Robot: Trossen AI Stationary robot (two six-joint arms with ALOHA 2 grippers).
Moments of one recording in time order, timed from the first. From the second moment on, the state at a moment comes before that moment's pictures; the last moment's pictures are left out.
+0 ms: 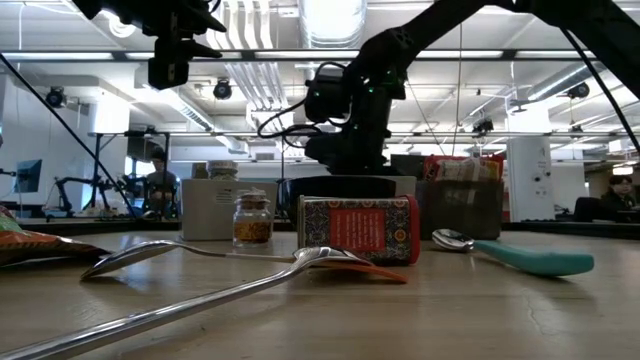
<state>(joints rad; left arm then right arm) 0.37 0.93 0.86 -0.48 0.44 -0.68 -0.32 2.11 1.60 -0.83 -0.11 0.49</state>
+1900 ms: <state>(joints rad) 0.37 0.93 0.87 -0.48 0.44 -0.66 0.69 1.48 1.23 -1.23 0.01 2.13</state>
